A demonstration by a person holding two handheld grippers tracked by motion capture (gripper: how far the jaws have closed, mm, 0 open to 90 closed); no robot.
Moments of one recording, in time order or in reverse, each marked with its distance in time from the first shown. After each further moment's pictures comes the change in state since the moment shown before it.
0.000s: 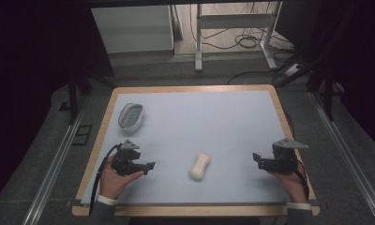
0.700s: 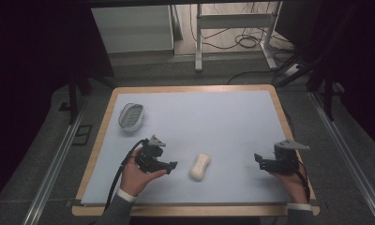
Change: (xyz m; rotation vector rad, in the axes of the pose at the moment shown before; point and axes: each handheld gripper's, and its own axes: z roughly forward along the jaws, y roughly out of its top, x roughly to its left) left arm -0.062 0.046 0.017 0.049 -0.055 0.122; right arm -0.004 -0.005 0.001 0.013 -0.017 0.012
